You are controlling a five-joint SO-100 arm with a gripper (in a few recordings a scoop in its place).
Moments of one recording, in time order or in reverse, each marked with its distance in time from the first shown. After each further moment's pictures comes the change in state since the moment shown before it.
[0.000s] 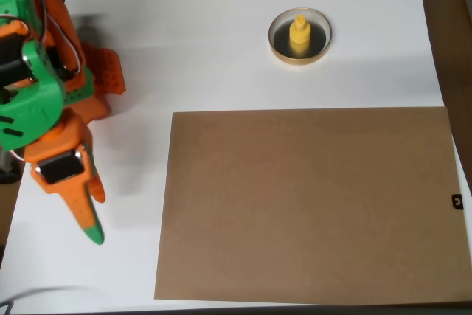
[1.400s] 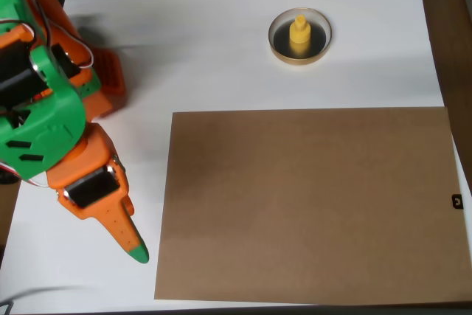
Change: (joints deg) arm -10.6 -30.9 -32.7 7.7 1.0
